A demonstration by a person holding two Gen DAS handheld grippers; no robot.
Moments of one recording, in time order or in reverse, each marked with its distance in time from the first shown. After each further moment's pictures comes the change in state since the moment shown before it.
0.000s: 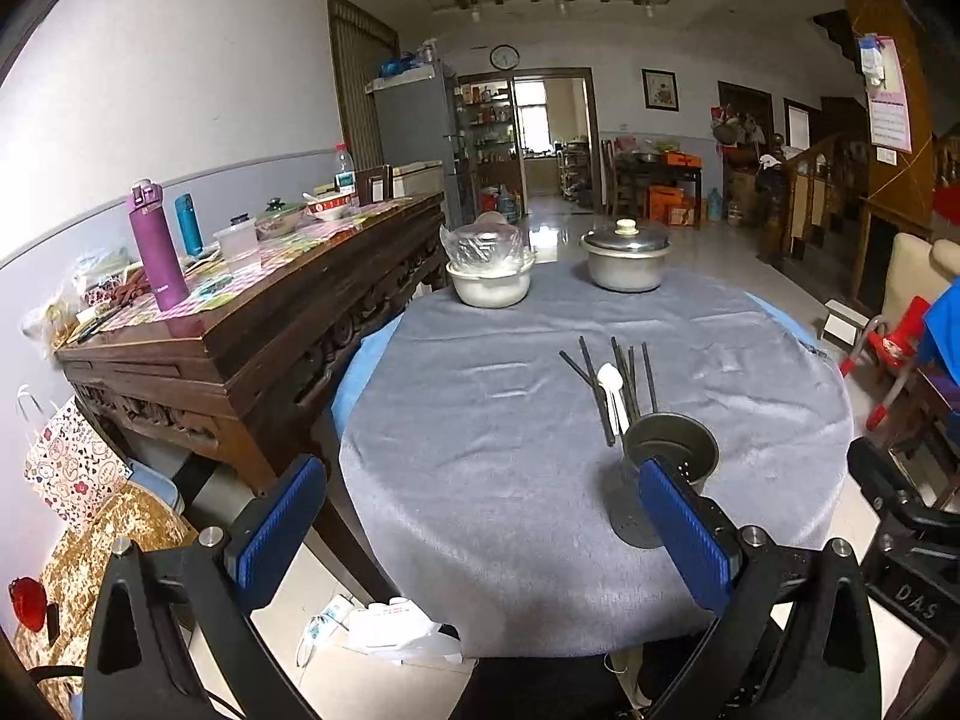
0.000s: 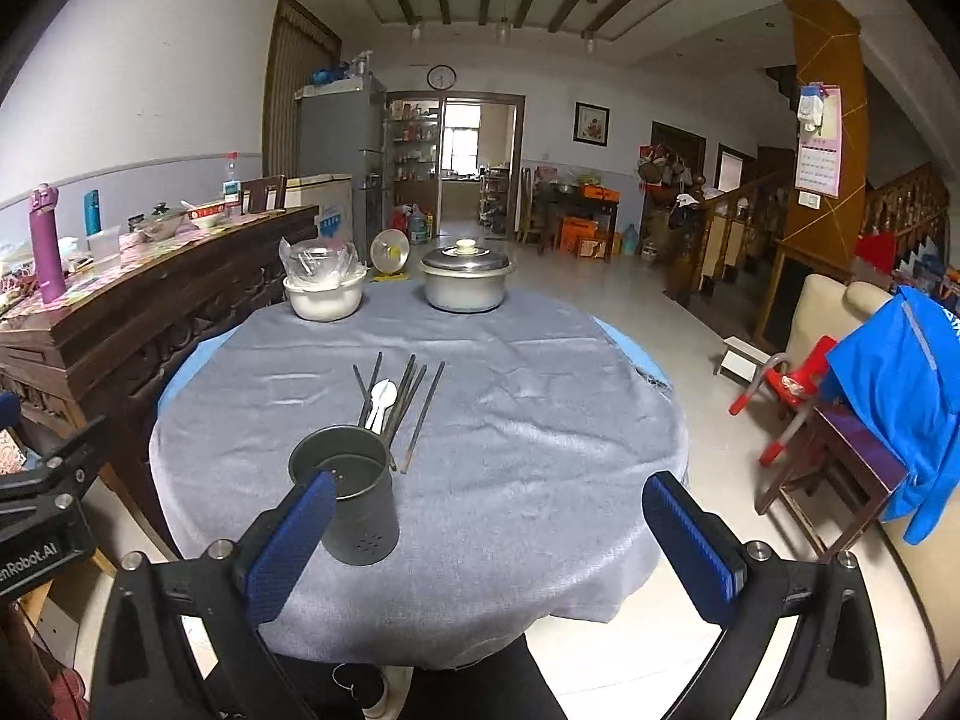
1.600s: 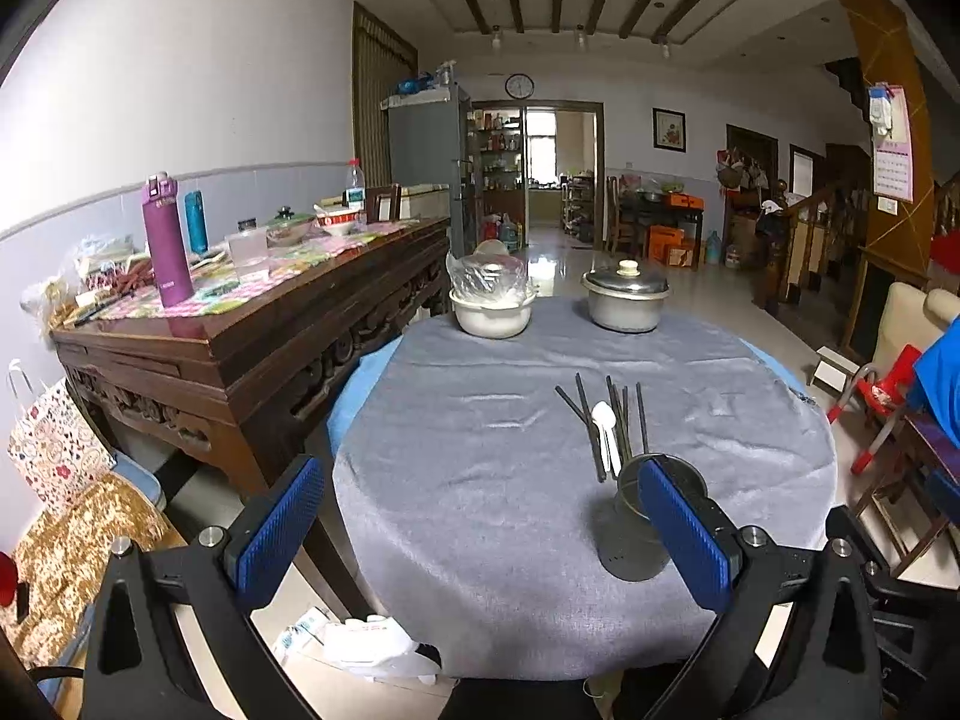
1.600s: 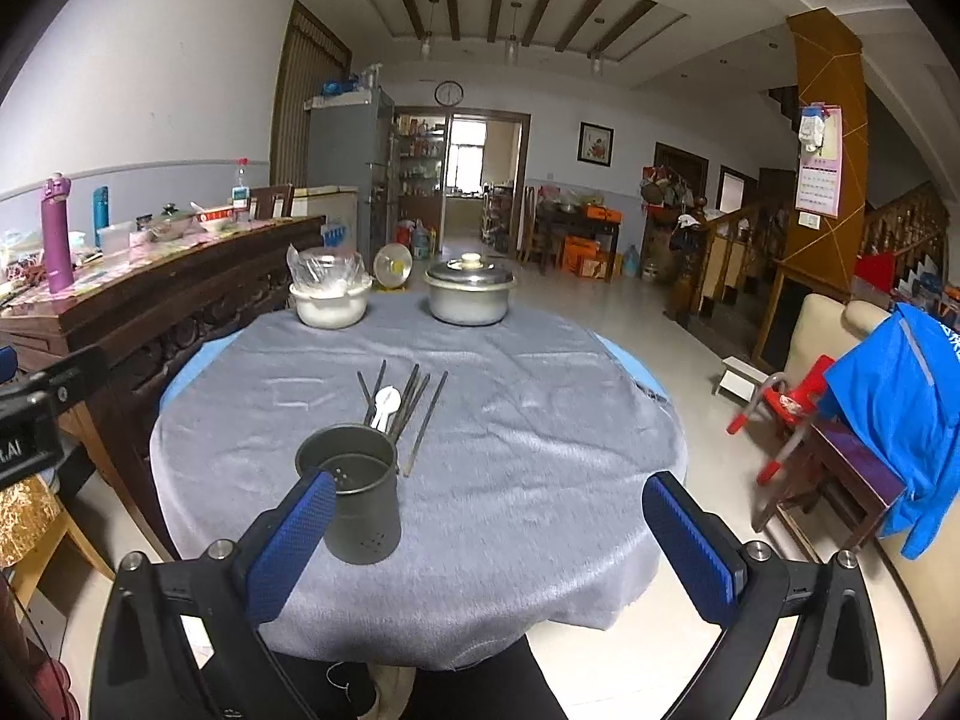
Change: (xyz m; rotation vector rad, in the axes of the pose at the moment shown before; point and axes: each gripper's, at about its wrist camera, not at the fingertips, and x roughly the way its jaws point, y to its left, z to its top) left arm -0.004 0.013 0.005 -0.087 -0.055 -0.027; right arm -0.005 0.006 -0.013 -0.027 -0.042 -0.009
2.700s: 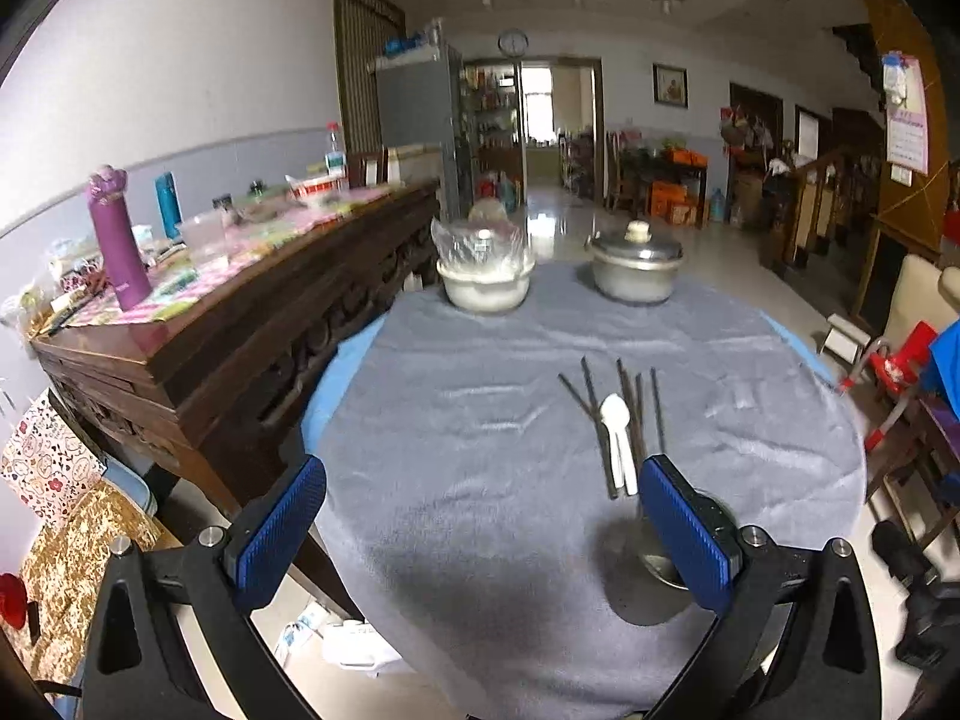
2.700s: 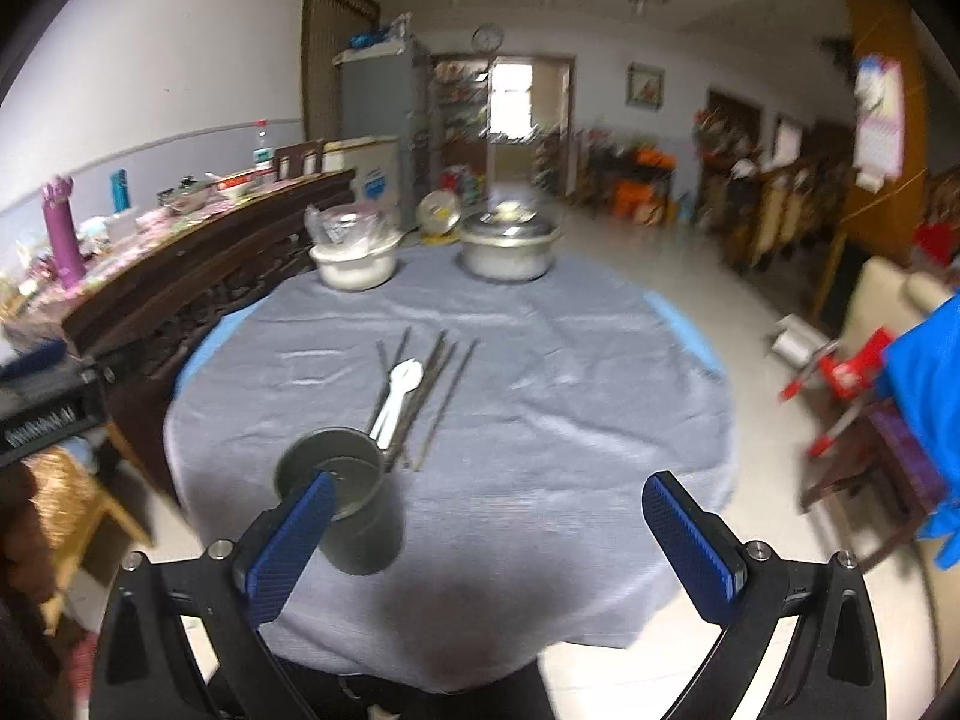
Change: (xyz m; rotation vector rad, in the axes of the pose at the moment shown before) left arm 0.093 -0.016 0.036 0.042 0.124 0.004; right arm 0.080 -0.032 0.041 0.012 0.167 0.192
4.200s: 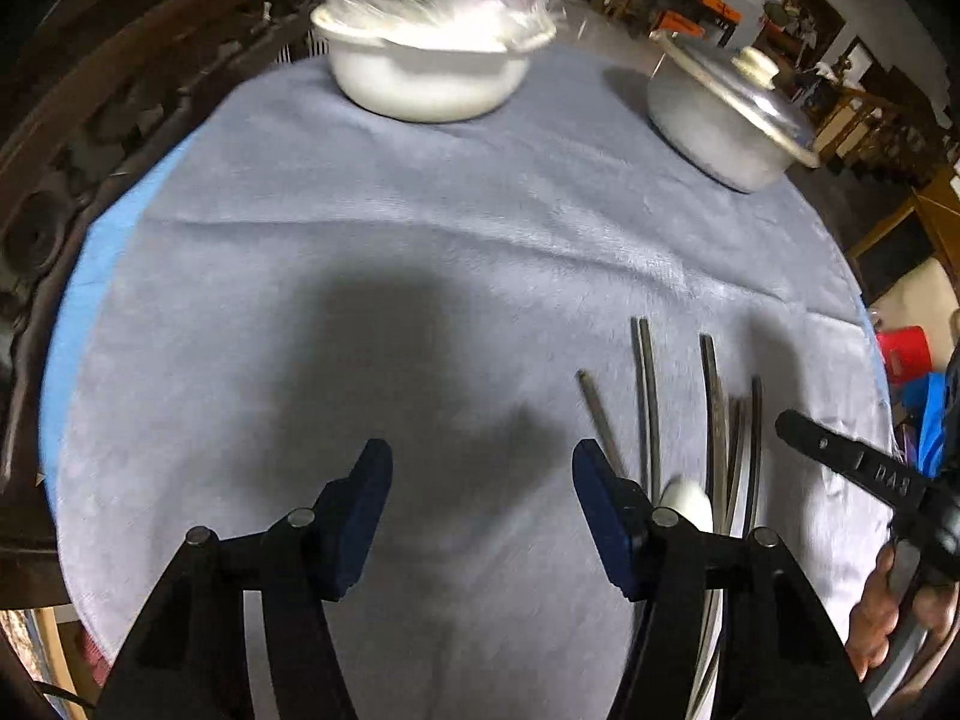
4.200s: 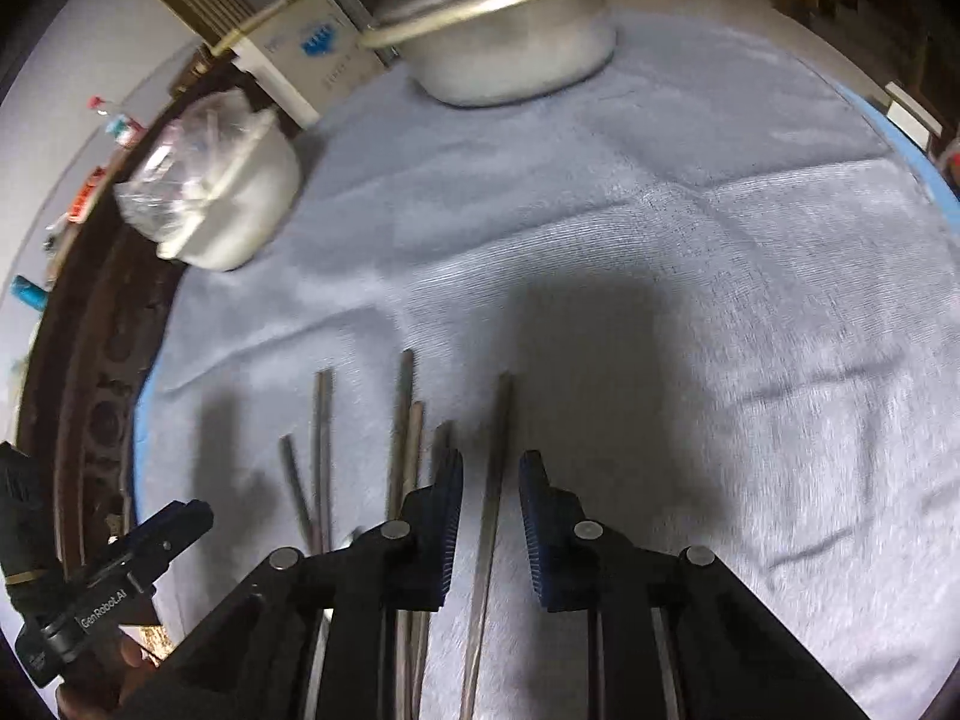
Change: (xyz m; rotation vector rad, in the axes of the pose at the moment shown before) left arm 0.370 -0.028 0.076 -0.141 0.608 -0.195; right arm 0.424 -0.034 0.129 0.306 0.553 0.207
